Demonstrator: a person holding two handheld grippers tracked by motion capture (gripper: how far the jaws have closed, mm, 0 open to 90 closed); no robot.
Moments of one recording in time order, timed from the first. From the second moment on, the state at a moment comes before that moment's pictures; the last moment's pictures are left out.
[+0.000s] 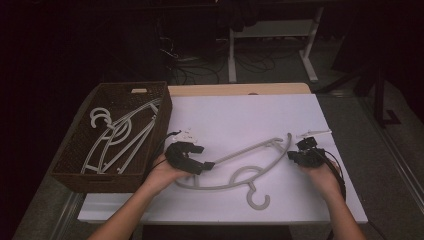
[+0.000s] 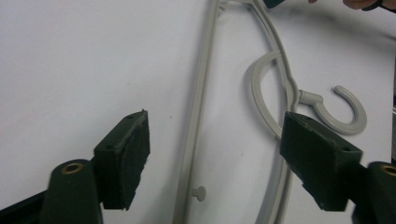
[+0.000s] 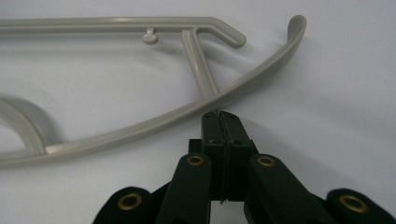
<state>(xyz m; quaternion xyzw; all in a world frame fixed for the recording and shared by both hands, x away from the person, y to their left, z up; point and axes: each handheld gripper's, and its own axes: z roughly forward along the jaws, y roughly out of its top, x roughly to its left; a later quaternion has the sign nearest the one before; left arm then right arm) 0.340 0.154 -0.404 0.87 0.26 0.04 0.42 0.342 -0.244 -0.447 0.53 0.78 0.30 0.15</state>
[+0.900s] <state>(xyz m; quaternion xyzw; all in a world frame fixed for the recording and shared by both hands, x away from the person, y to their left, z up) 0.341 0.159 -0.404 0.86 0.27 0.05 0.42 0.470 -0.170 -0.440 0.52 0.79 0.30 0.14</state>
